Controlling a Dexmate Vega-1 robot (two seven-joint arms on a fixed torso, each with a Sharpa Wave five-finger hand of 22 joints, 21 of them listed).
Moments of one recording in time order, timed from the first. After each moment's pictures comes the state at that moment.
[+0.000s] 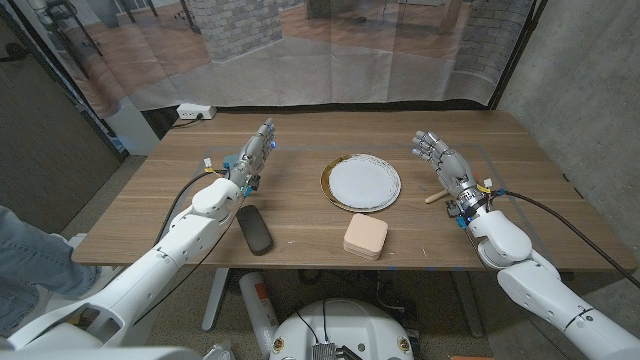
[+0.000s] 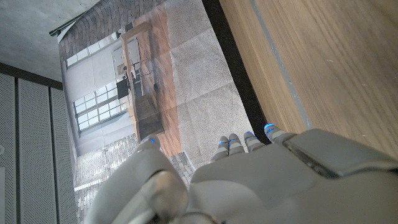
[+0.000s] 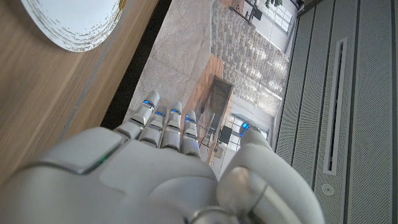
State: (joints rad) left arm 0.87 0.59 0.39 -1.45 -0.61 -0.18 0.01; left_hand 0.29 -0.06 0.23 0.11 0.37 -0.12 0.05 0.20 0.18 -0.13 -0.02 0.21 0.18 -0.17 0.01 0.19 0.18 -0.17 -0.03 0.19 0.18; right arm -1.25 -0.69 -0.25 -1.73 0.50 0.48 -0.06; right_hand 0.24 -0.01 0.34 -0.05 0.21 0.25 0.01 0.20 0.20 0.28 0.07 0.22 0.18 0.16 0.01 0.20 0.18 0.09 -0.04 0.62 0.17
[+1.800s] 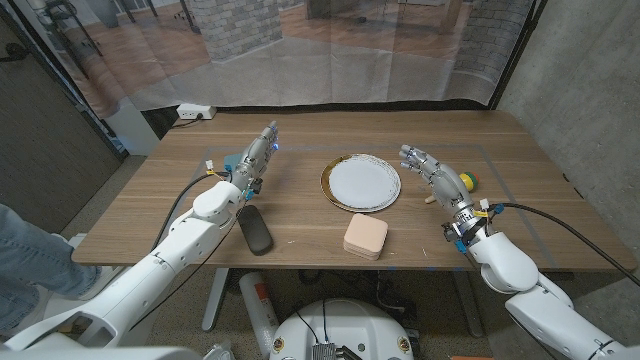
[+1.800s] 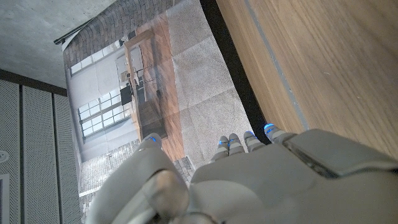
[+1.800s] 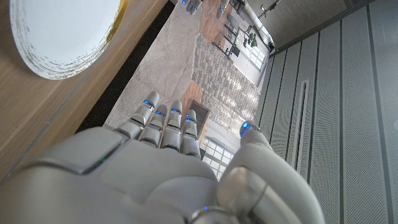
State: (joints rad) left arm 0.91 0.61 0.39 -1.52 -0.60 -0.17 0.03; left_hand 0.30 -0.05 0.22 0.11 0.37 -0.11 0.05 0.20 0.18 -0.12 -0.01 0.21 0.18 -0.17 0.01 0.19 0.18 -0.17 -0.03 0.19 0.18; right arm -1.40 -0.72 -0.22 -1.84 0.29 0.56 -0.10; right_hand 0.24 -0.01 0.34 -0.06 0.21 0.26 0.00 0.20 0.20 0.29 0.07 0.22 0.18 0.16 0.00 0.20 0.18 0.09 -0.04 0.58 0.17
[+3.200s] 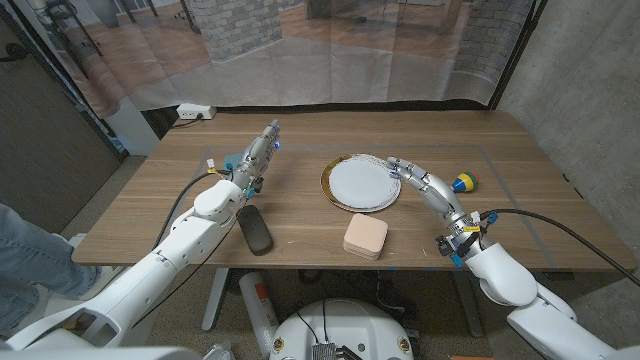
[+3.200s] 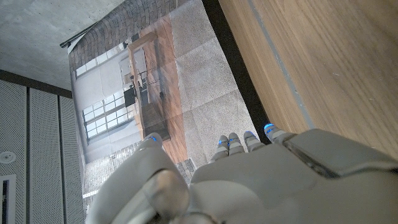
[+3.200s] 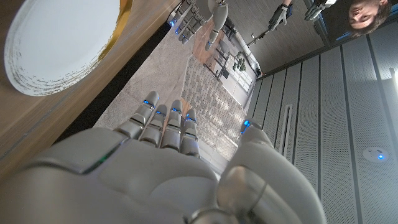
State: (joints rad) left arm 0.90 0.60 0.39 -1.50 -0.59 -0.19 0.01; left_hand 0.31 -0.04 0.22 0.11 0.37 -0.10 0.04 0.20 0.18 -0.12 -0.02 0.21 0.18 -0.17 0.01 0.19 0.18 -0.17 -0.03 0.19 0.18; right arm -1.46 -0.73 -0.23 -1.89 0.16 0.59 -0.11; right_hand 0.26 -0.01 0.34 -0.07 0.21 0.26 0.00 0.20 0.20 0.29 0.06 0.22 0.18 0.17 -0.01 0.20 0.18 0.09 -0.03 0.56 0.17
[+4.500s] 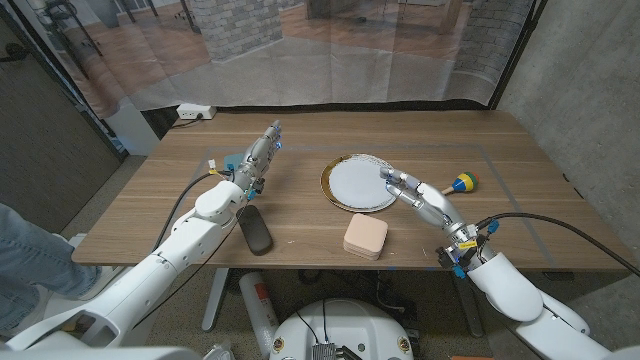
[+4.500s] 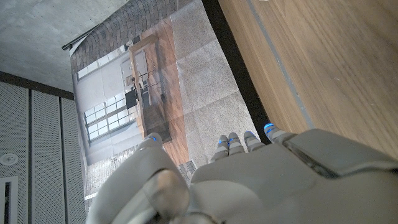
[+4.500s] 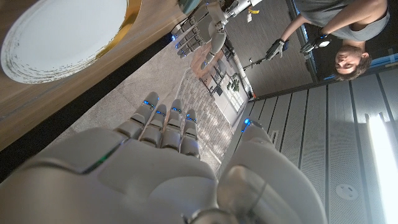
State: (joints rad) left arm 0.91 0.60 0.40 -1.51 -0.59 -0.19 0.02; left_hand 0.31 -0.04 0.21 0.10 0.37 -0.10 0.05 0.20 0.18 -0.11 -0.01 0.21 0.18 -0.17 0.01 0.19 0.18 -0.17 -0.03 0.20 0.18; right arm -1.54 -0.73 -0.17 -1.96 -0.08 0.56 -0.19; right_hand 0.27 -0.01 0.34 -0.09 0.21 0.26 -0.01 0.20 0.20 0.29 0.05 0.22 0.18 0.17 -0.01 0.20 0.18 0.09 -0.03 0.54 0.17
